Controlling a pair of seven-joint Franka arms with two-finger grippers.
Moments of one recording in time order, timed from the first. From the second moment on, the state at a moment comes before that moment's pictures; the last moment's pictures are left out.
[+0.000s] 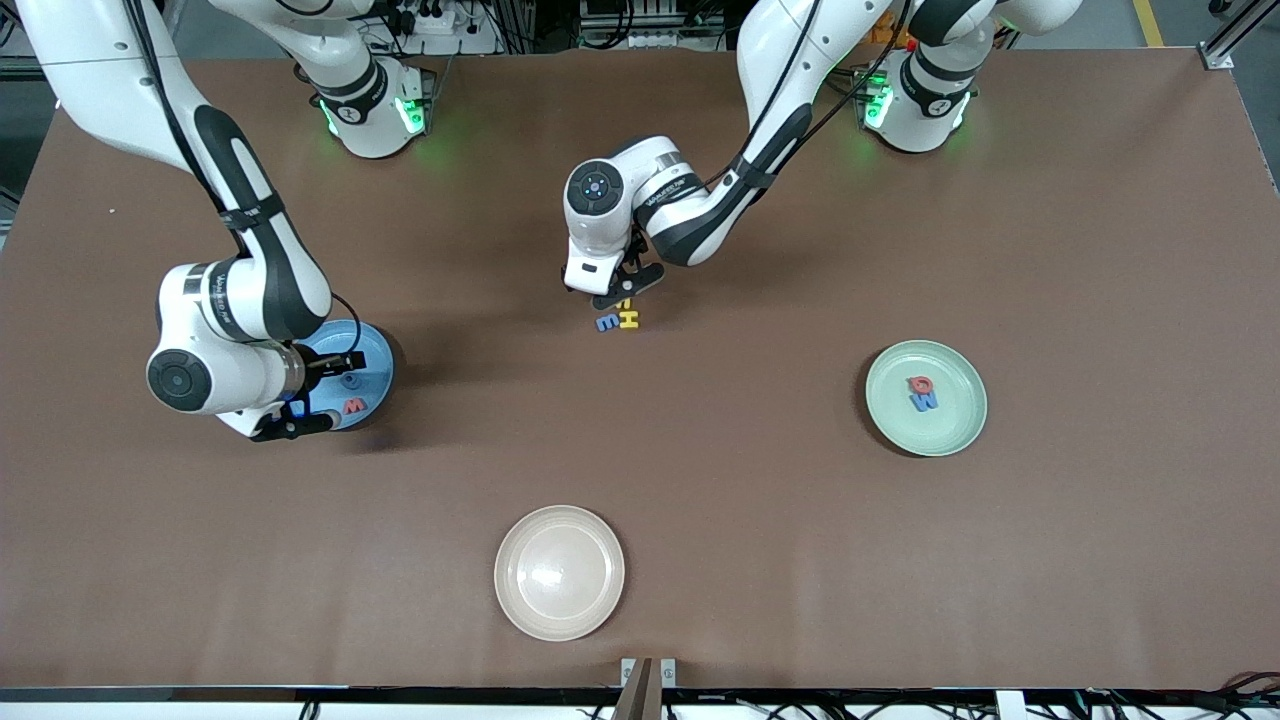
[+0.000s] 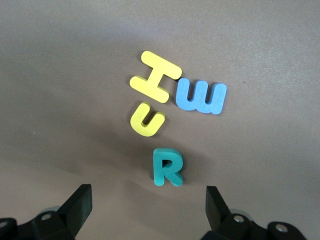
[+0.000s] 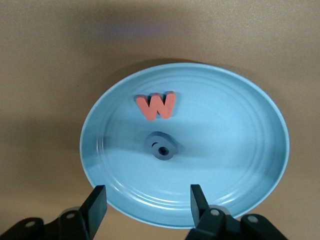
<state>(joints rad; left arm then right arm) -0.78 0.77 -0.28 -1.58 0.03 2.28 -1.52 -0.04 0.47 0.09 -1.91 -0.03 2.01 -0.09</state>
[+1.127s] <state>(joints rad) -0.80 0.82 -0.26 -1.57 0.06 2.32 -1.54 -0.03 0.47 0.09 -1.91 -0.03 2.01 -0.09</state>
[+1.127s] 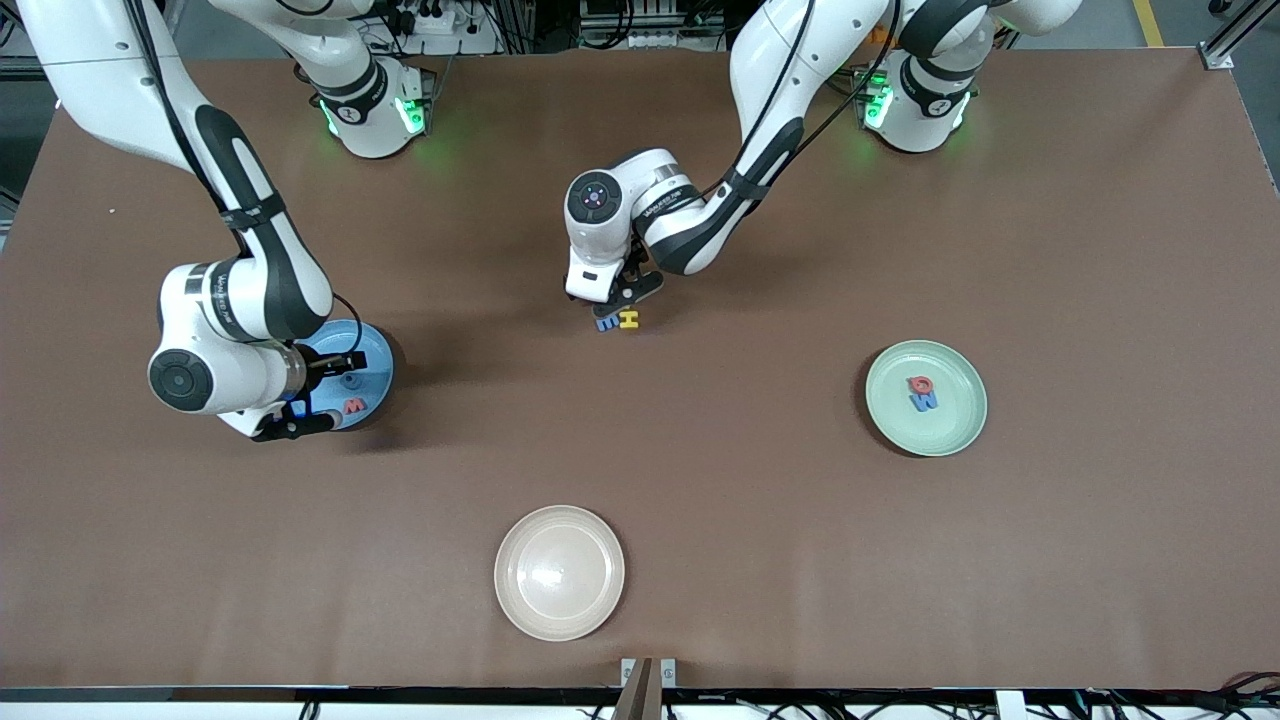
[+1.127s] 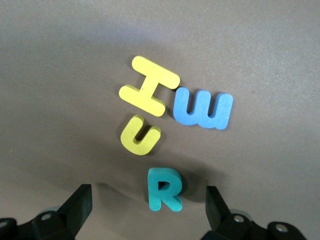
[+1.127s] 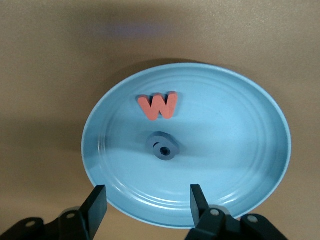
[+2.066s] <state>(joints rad) -0.81 0.83 -0.26 -1.56 0.06 2.33 -1.54 -0.03 0.47 0.09 -1.91 -0.03 2.01 -0.06</state>
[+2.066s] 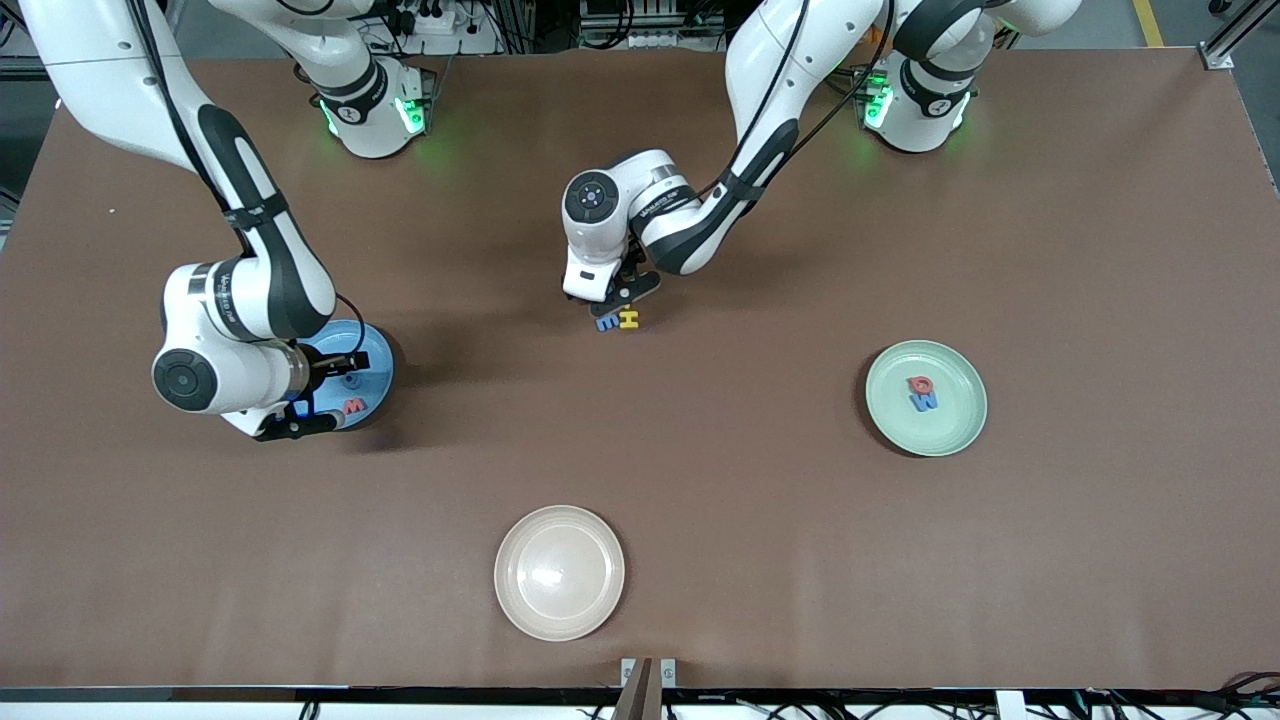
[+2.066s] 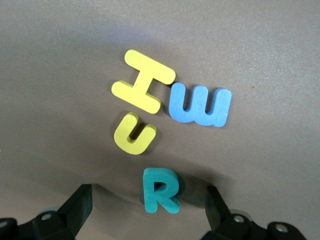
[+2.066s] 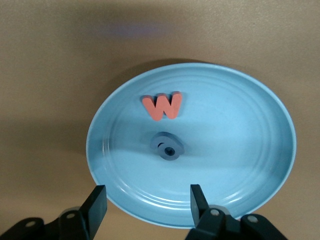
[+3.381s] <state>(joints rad) -0.81 0.83 -0.26 -1.54 0.06 2.34 -1.54 -0.02 0.47 0.10 -1.91 -0.03 2.01 -0.02</state>
